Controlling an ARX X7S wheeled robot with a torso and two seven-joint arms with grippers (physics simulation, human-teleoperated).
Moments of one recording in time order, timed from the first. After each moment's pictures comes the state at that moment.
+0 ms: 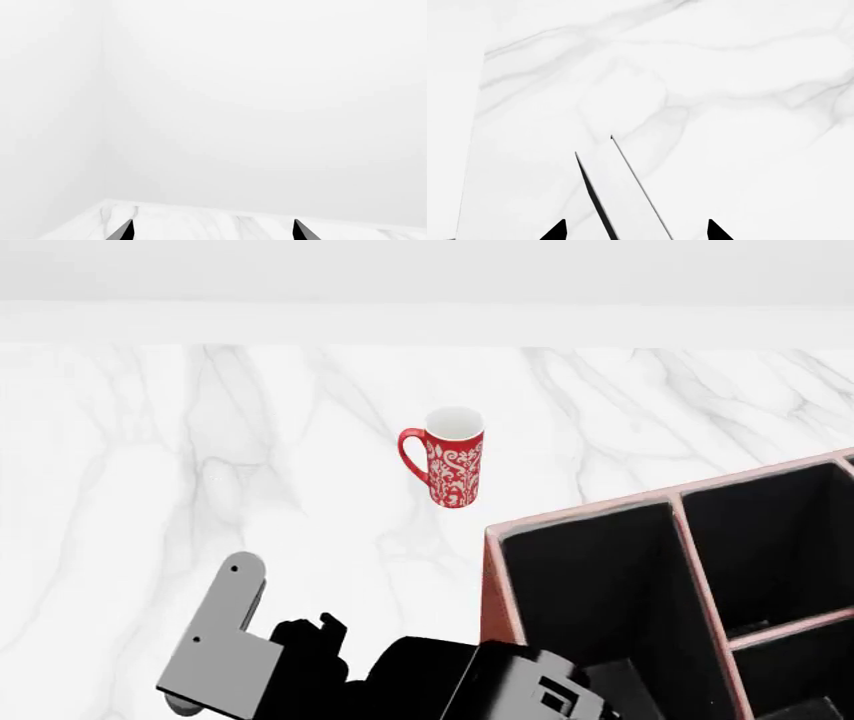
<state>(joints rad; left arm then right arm) -0.14 -0.52 -0.55 0.82 -0.73 -0.80 -0.22 1.11 0.32 -1.13 -0.09 0.79 0.95 -0.36</state>
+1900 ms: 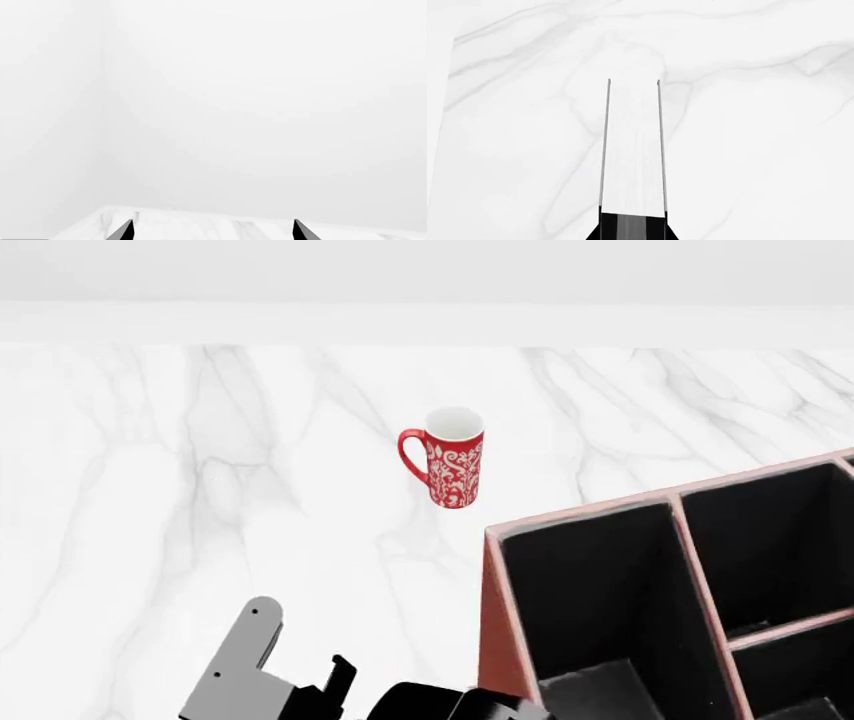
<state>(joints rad) -0.12 -0.54 -0.55 0.83 -0.75 -0.77 -0.24 1.02 0.27 -1.20 0.08 0.73 0.81 -0.34</state>
